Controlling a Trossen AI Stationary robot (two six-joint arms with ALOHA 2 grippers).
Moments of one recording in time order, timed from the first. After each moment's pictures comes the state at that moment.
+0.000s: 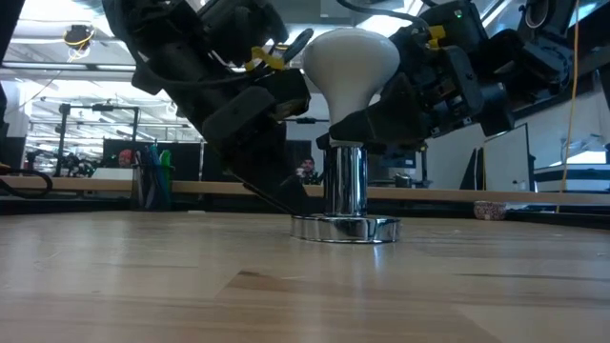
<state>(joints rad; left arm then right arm) -0.18 1.86 0.89 0.13 -0.14 -0.24 0.08 1.84 0.61 0.86 -0.23 0.02</state>
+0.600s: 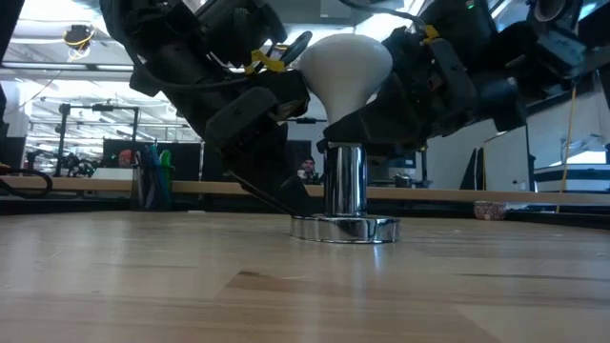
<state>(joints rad) -0.18 1.89 0.89 0.16 -0.16 -0.28 0.13 1.84 0.61 0.86 -0.01 0.16</state>
